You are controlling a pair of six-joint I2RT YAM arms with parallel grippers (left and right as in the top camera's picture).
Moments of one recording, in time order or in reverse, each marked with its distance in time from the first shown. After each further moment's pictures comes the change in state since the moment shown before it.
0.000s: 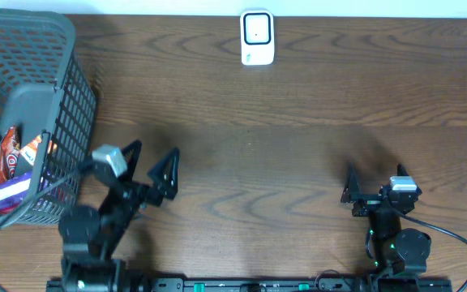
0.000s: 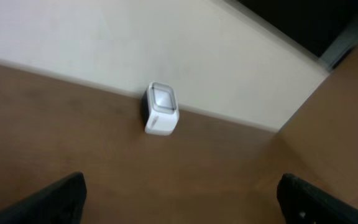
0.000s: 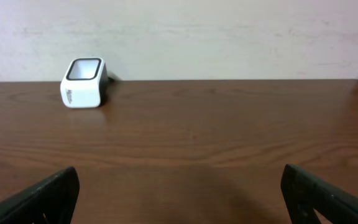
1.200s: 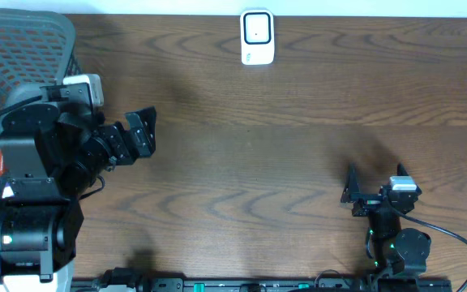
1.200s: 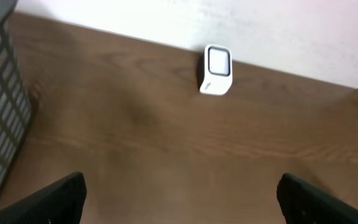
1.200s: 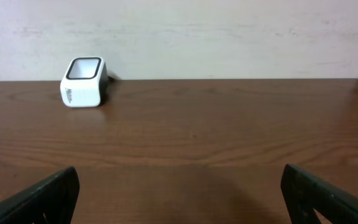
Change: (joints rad) left arm 0.021 0.538 0.931 -0.885 -0.153 0.221; right arm 0.000 0.001 0.000 -0.001 0.000 0.000
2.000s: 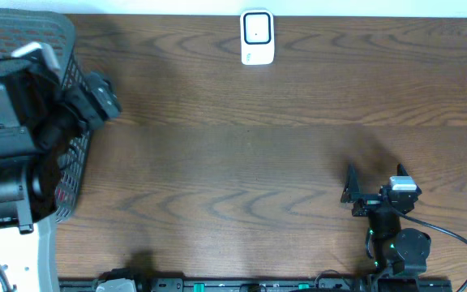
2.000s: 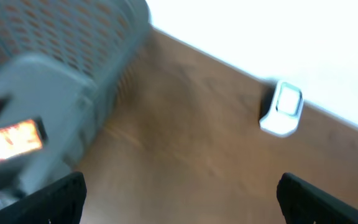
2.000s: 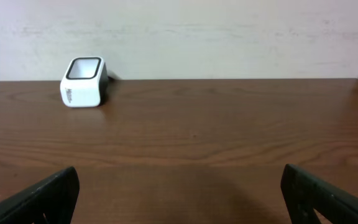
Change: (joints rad) left arm 0.132 0.210 0.266 -0.120 -0.193 -0.108; right arm 0.000 0.000 0.000 0.000 0.000 0.000
